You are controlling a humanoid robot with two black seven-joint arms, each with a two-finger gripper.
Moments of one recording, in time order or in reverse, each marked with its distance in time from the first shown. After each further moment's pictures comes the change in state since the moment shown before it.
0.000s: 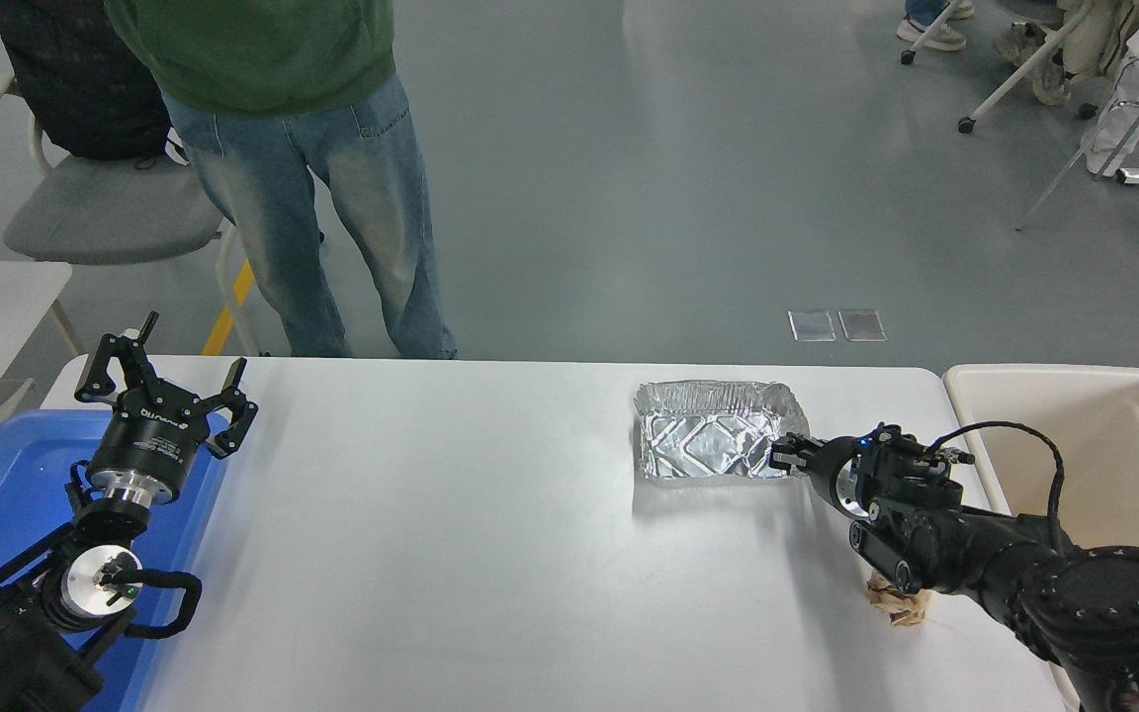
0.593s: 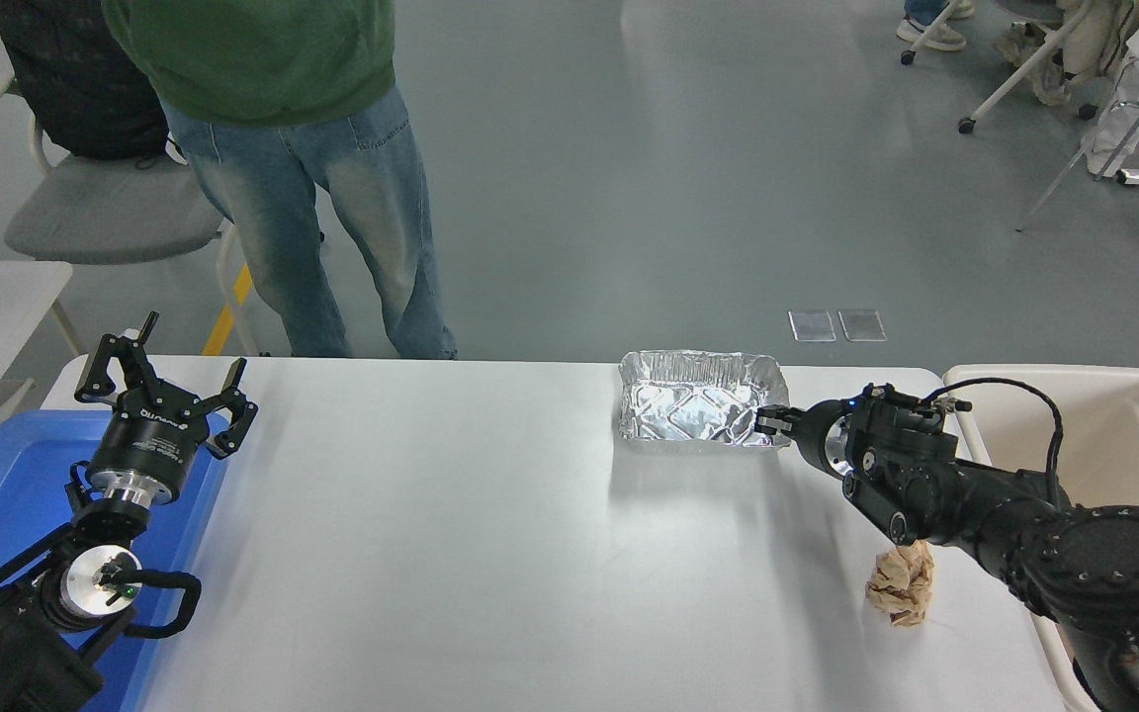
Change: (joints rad) left arm 0.000 0.000 0.000 0.000 0.000 0.000 0.001; right arm 0.143 -0.023 0.007 0.039 0.068 0.134 0.062
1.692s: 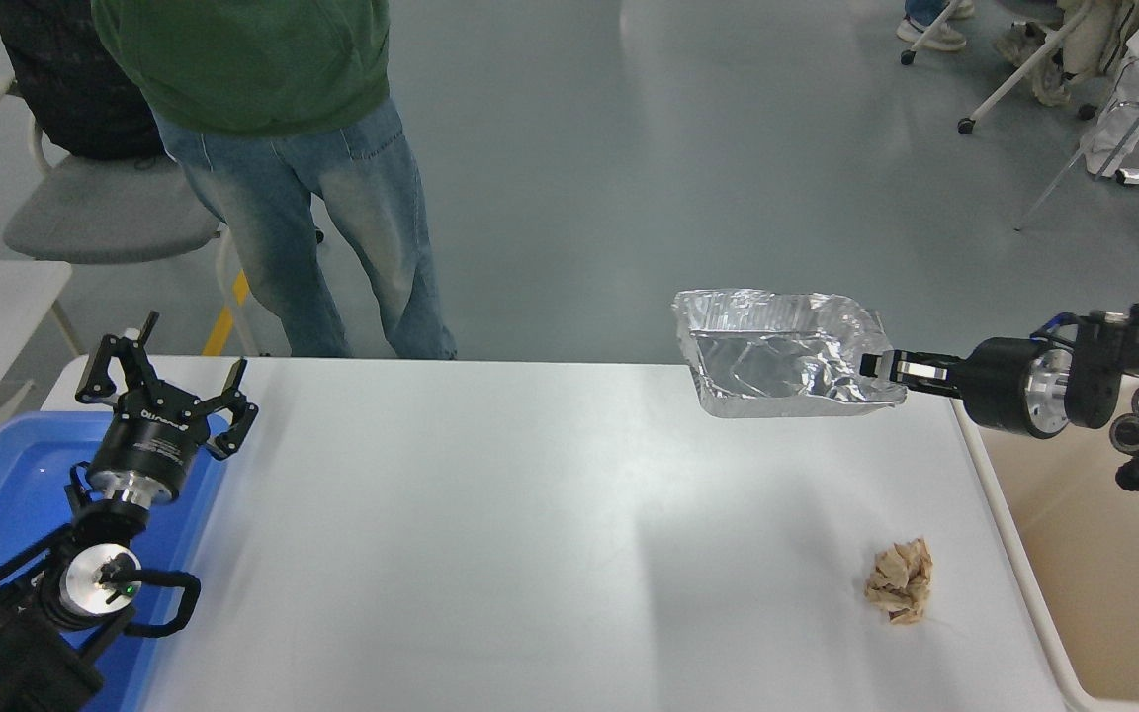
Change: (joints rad) left arm 0.000 0.000 0.000 0.000 0.000 0.000 0.000; right arm 0.246 -0.947 0.023 1.073 -0.067 -0.036 0.092
